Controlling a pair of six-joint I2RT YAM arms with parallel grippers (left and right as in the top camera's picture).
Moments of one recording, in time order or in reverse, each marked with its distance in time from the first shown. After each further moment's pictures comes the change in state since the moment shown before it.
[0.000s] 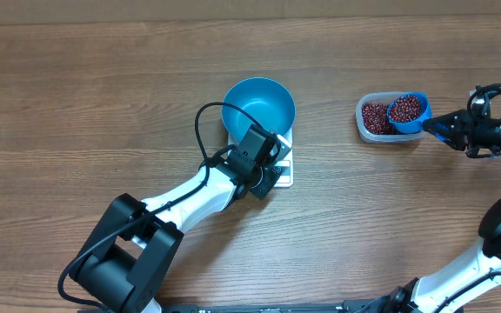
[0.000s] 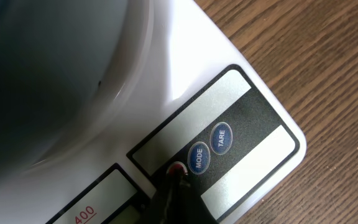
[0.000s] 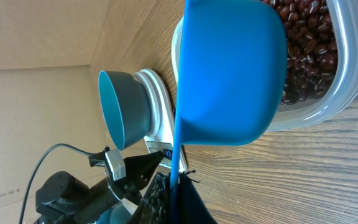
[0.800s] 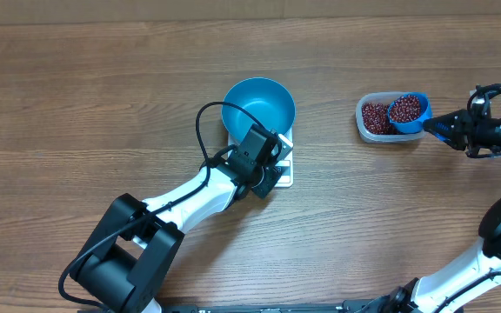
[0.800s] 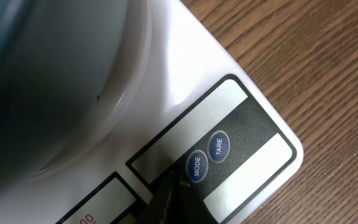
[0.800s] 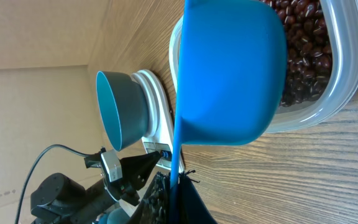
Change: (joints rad) left arm -0.006 0.000 0.000 0.022 -0.004 0.003; right arm 0.000 0.000 0.000 0.008 0.008 0.000
